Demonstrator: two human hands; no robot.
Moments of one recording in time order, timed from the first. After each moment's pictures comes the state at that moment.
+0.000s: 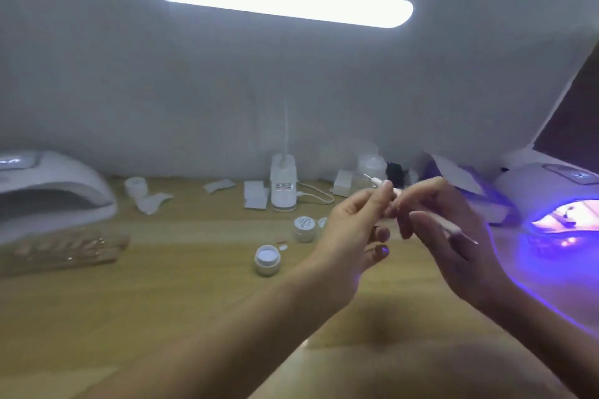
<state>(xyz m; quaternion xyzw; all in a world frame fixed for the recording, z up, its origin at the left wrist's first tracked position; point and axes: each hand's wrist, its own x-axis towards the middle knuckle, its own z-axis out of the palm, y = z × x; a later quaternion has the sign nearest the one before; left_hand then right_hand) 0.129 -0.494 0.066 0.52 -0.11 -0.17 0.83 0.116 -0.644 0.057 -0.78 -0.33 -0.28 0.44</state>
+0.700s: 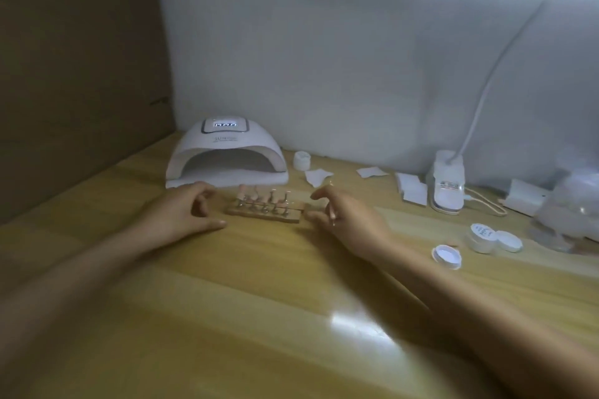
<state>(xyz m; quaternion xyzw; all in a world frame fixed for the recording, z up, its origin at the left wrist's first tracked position) 0.113 -0.066 -0.004 0.94 0.09 0.11 0.30 0.196 -0.347 0.003 -0.92 -0.30 -0.03 0.24</state>
